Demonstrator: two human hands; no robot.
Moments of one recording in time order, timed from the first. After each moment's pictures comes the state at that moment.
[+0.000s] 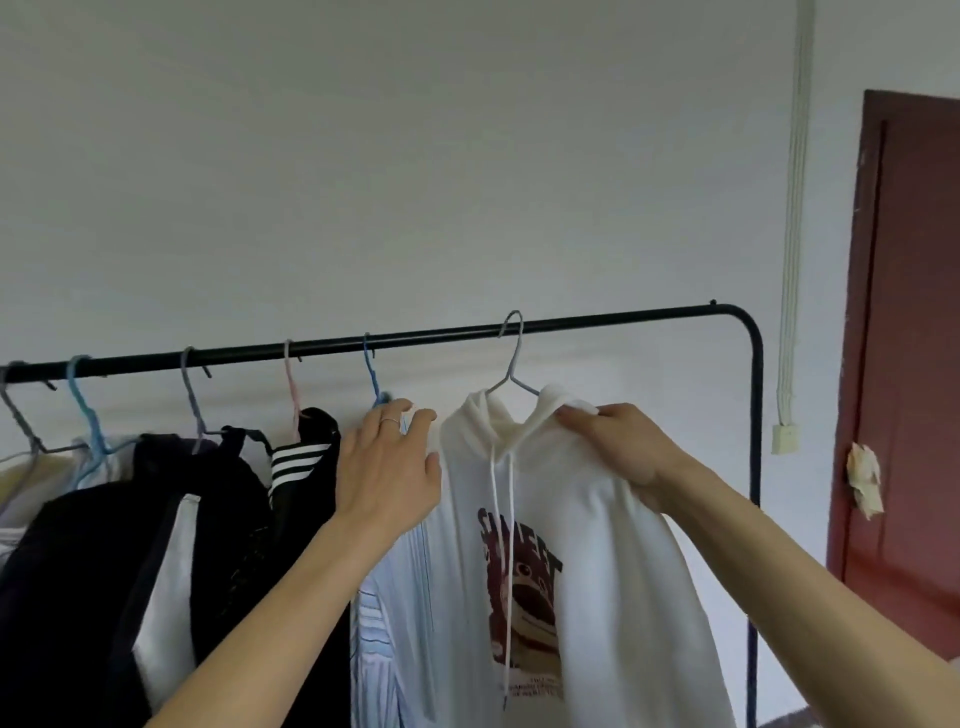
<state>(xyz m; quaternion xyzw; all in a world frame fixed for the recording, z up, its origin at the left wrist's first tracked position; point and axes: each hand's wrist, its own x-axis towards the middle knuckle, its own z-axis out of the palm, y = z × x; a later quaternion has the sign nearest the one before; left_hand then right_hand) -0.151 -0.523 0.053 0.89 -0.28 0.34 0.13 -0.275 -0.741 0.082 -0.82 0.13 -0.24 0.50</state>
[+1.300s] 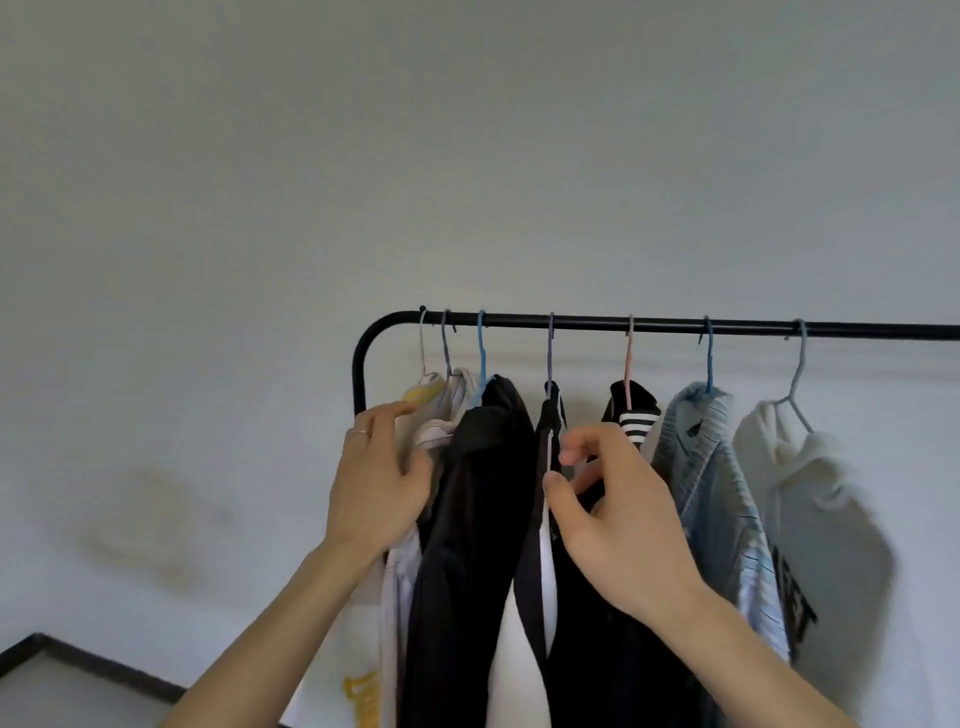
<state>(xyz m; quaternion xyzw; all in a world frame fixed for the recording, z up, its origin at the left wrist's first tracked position) -0.207 -0.218 0.027 0.84 -0.04 0.40 0.36 -0.266 -0.444 0.045 -0.84 -0.20 -0.32 0.40</state>
